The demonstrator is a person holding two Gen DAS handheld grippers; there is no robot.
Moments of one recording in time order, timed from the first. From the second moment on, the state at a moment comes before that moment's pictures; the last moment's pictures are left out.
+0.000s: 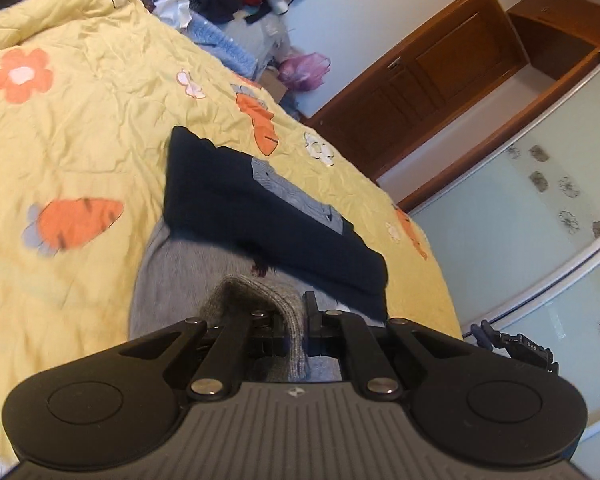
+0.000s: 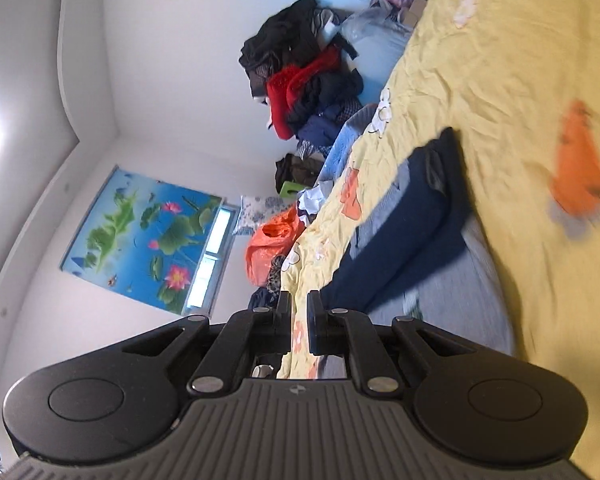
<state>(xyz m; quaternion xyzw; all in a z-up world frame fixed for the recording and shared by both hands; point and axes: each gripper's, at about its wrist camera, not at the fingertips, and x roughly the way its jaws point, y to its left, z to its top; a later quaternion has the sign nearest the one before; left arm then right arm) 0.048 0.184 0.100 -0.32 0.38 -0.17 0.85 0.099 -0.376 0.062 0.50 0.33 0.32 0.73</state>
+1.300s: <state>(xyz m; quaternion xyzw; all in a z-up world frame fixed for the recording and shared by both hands) 0.219 0.196 0.100 -0.27 0.36 -0.10 0.89 0.263 -0.352 0.068 0.30 0.33 0.24 0.86</state>
